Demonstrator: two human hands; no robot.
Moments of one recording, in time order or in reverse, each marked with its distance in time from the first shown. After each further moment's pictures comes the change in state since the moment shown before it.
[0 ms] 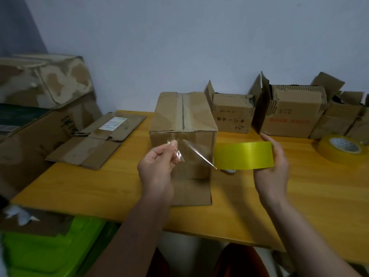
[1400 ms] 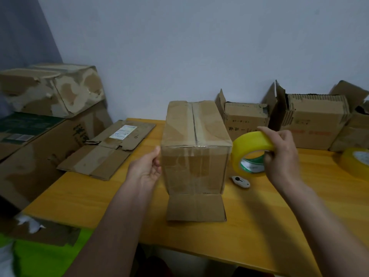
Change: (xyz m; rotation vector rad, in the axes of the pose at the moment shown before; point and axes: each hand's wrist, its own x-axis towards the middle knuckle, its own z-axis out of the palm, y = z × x) left_hand 0.092 0.030 -0.028 0.113 0.081 -0.368; right_hand 0.067 0.009 0.023 -0.487 -0.133 -0.154
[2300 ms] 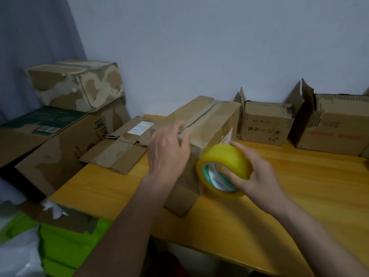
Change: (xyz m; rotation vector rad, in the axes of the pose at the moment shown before) left_hand -0.017 0.010 0.006 1.128 0.194 1.169; right_hand -0.042 -0.077 0.021 0.429 -0.478 -0.113
